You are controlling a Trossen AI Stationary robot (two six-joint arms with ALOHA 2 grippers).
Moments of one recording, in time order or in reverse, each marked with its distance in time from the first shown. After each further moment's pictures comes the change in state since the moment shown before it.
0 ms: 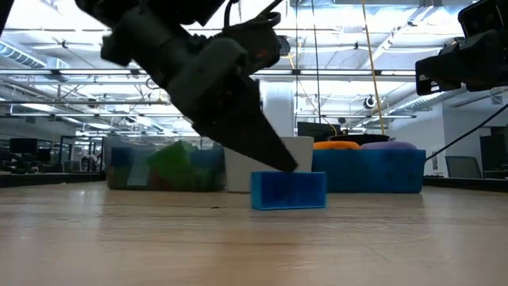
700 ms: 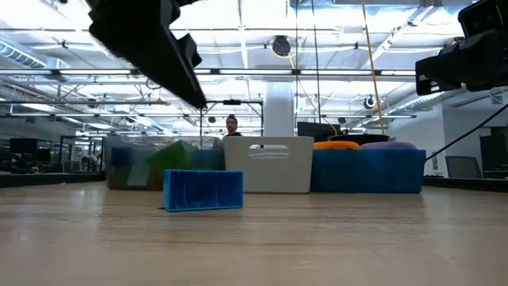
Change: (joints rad) left arm -0.109 -0.302 0.013 -0.386 -0.011 -0.077; right arm 0.000 0.000 0.000 0.000 -0.001 0.001
